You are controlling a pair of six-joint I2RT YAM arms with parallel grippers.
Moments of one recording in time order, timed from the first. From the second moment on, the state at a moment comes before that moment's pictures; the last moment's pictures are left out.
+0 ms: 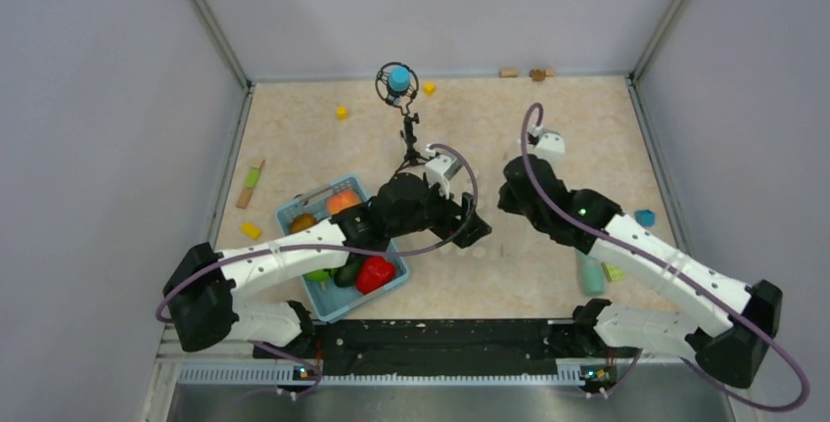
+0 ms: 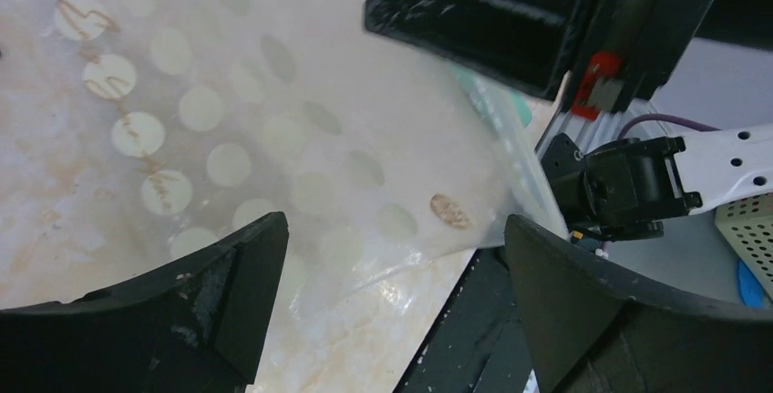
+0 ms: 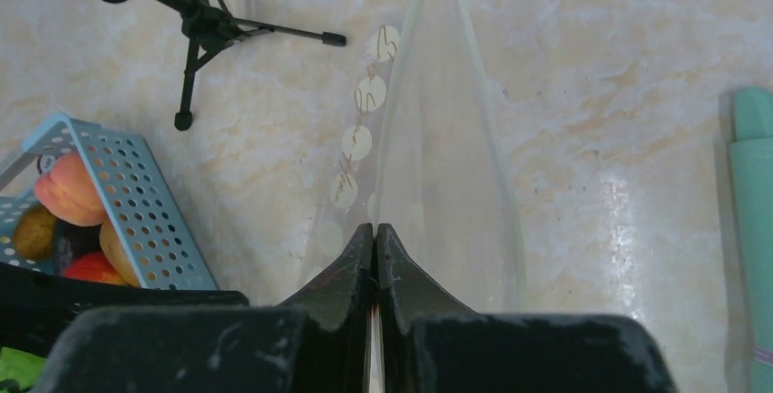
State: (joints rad) left arm -0.97 1.29 0.88 0.07 0.14 -0.50; right arm 0.77 1.01 0.97 -0.62 0.47 0.75
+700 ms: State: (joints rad) left arm -1.04 1.33 0.75 0.30 -0.14 -0.63; right arm 0.95 1.14 1.01 -0.54 0.65 1.06
